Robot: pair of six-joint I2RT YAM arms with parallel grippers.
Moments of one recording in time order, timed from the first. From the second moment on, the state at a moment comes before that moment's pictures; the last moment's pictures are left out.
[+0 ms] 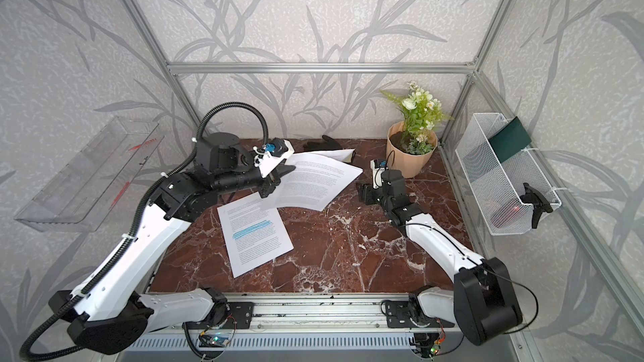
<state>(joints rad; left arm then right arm) -0.60 1.24 1.52 -0.72 0.32 0.39 0.33 1.24 0.77 -0.06 -0.08 0.26</state>
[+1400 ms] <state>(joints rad) -0.93 1.89 1.62 -0.17 0.79 -0.06 0.15 1.03 1.20 -0.22 0.27 0.22</state>
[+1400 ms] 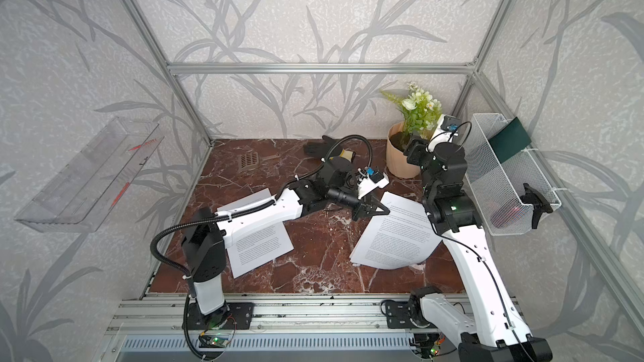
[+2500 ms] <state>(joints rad) -0.68 2.49 1.92 -0.01 0.49 -0.16 0.15 1.01 1.11 -0.32 0.17 0.24</state>
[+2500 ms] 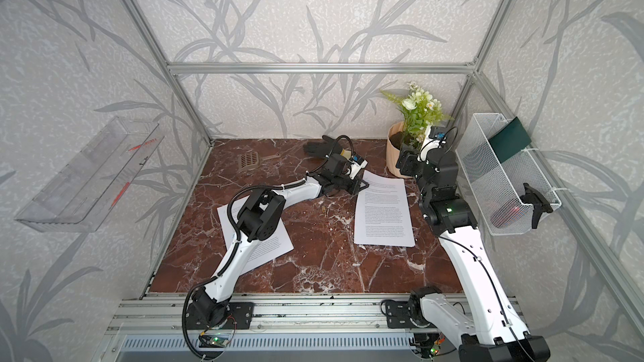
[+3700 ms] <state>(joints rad) -0.13 1.24 0.32 0.26 -0.43 0.11 0.14 1.44 0.43 0.42 0.18 -0.02</state>
